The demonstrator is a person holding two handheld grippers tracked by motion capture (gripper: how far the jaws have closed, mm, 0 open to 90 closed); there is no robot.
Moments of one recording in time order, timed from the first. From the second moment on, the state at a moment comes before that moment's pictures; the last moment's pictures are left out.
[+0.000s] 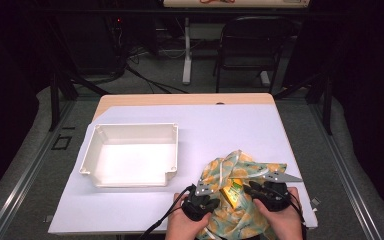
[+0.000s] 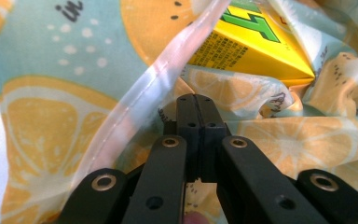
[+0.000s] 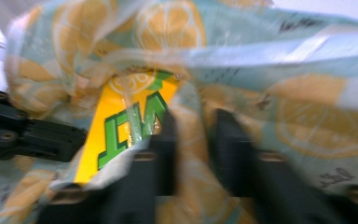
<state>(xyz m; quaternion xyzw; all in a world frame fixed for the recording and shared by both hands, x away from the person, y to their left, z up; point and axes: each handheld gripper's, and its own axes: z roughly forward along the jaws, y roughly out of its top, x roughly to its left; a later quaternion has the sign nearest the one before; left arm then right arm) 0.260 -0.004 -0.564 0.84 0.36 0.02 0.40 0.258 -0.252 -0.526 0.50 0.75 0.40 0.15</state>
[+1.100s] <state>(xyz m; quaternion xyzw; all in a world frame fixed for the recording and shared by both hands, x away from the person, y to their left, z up) 0.271 0.019 -0.508 0.82 0.35 0.06 0.46 0.240 -0.303 -0.492 0.44 0.74 0.46 0.20</state>
